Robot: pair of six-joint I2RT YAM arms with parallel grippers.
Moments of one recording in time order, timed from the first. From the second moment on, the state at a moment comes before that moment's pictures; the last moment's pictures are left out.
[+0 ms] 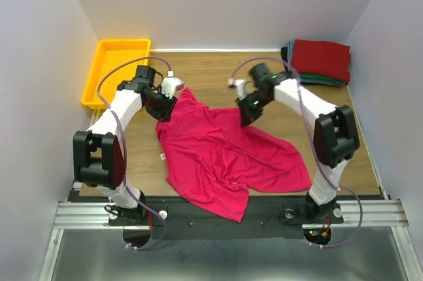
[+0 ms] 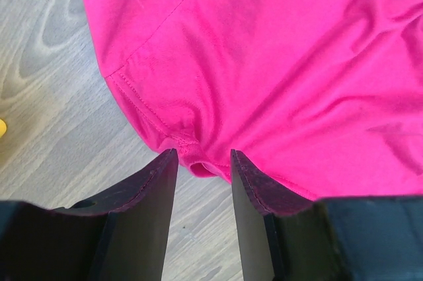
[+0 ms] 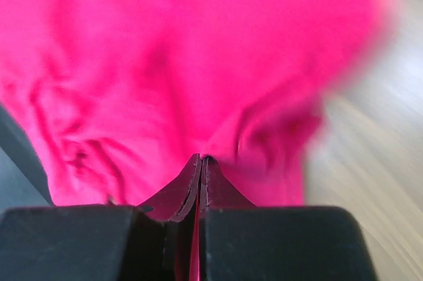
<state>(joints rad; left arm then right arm) -0.16 1.59 1.25 -0.80 0.33 0.50 0.34 1.89 1.55 -0.95 -0.56 -0.30</state>
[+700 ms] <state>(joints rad) -0.13 1.55 1.25 -0.82 0.41 0.46 0.44 1.84 1.51 -0.90 -0.58 -0.31</state>
